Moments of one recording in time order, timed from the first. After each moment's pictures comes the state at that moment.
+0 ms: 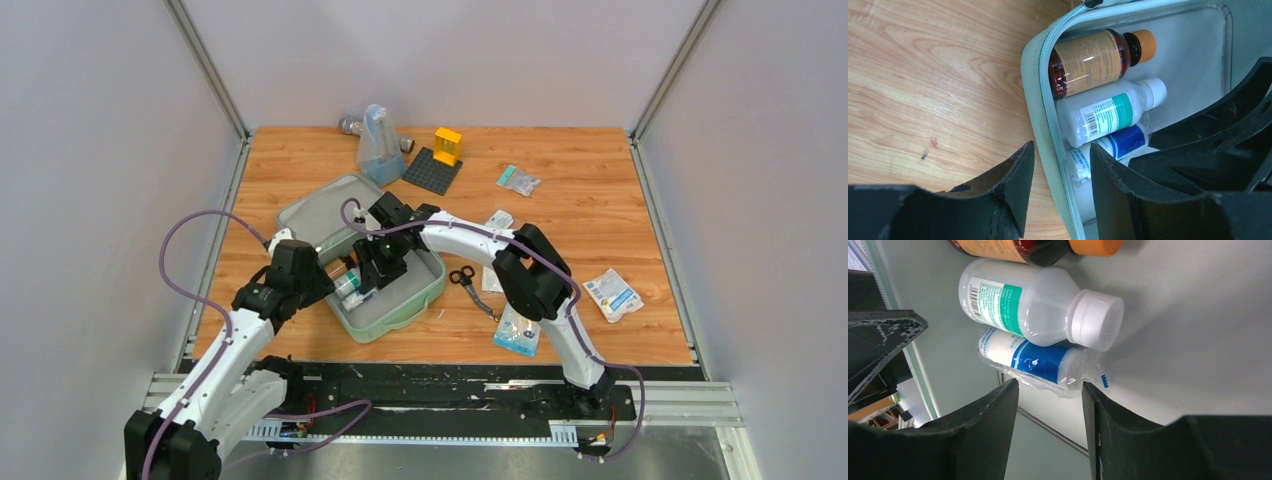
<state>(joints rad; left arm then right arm) -0.28 0.82 0.56 -0.62 -0.19 -0.73 0.89 2.24 1.78 -0.59 -0.49 0.40</state>
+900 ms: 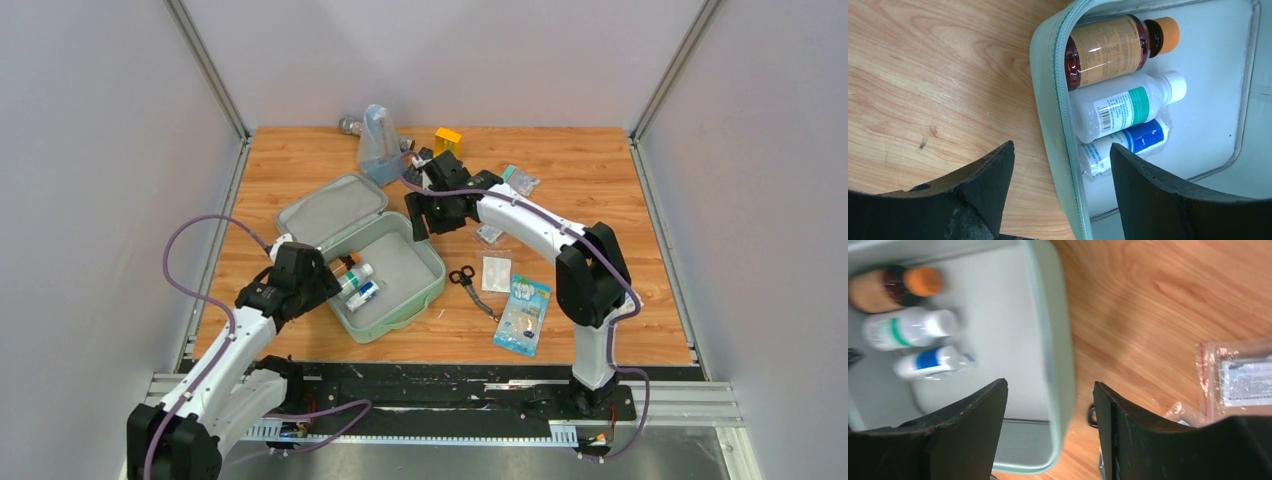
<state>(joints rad) -0.28 0.84 0.54 -0.63 -0.17 -0.77 0.73 1.93 1.67 -0.67 -0.12 0.28</state>
